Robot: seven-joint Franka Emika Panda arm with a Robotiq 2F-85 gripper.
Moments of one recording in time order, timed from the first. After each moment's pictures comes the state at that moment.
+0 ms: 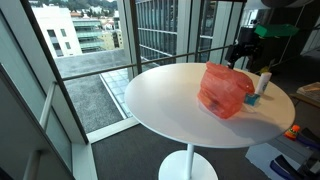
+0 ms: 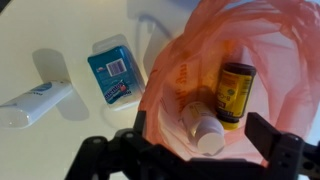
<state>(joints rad) 0.01 0.16 0.01 -2.25 0.01 2.41 0.31</state>
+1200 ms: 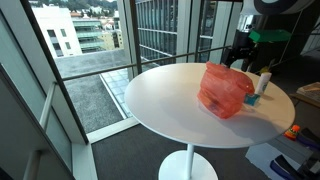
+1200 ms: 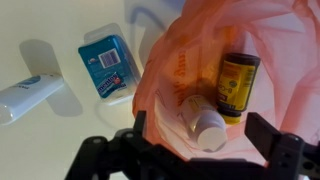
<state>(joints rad) 0.01 0.21 0.01 -2.22 0.01 2.46 0.32</state>
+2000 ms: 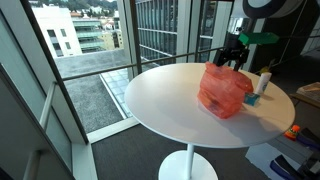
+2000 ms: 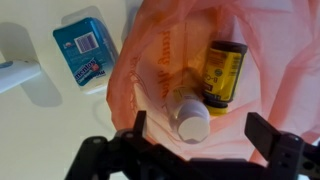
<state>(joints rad) 0.05 0.28 0.01 -2.14 0.02 2.46 0.33</state>
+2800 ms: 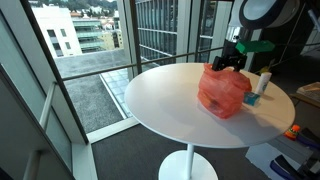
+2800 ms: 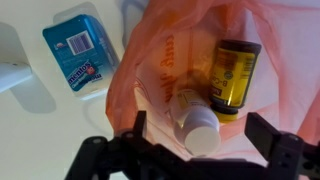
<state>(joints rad) 0.05 0.34 -0.01 -2.14 0.02 2.52 0.33</state>
